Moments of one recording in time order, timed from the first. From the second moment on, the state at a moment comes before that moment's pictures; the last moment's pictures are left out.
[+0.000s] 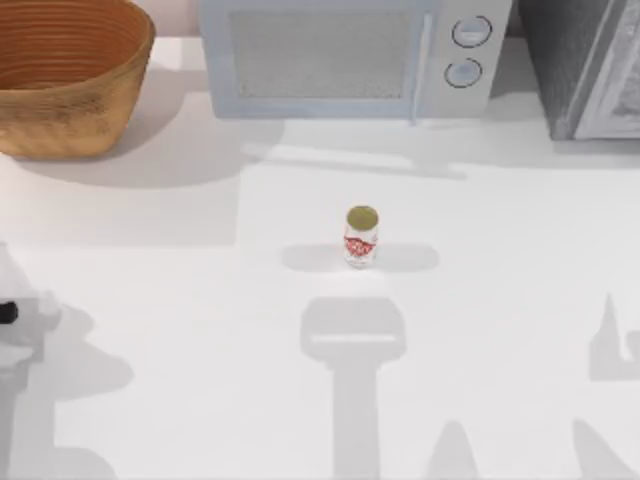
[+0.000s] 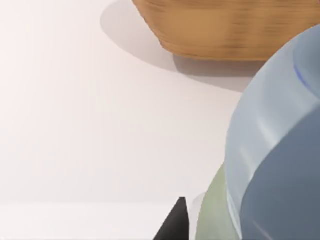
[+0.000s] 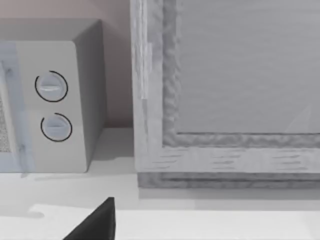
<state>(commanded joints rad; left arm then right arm) 0.37 1.90 0.20 1.38 0.39 0.13 0.00 0.00 0.00 0.00 0.00 0.00</state>
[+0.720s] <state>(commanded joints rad) 0.39 1.81 0.55 1.07 0.27 0.11 0.00 0.00 0.00 0.00 0.00 0.00</state>
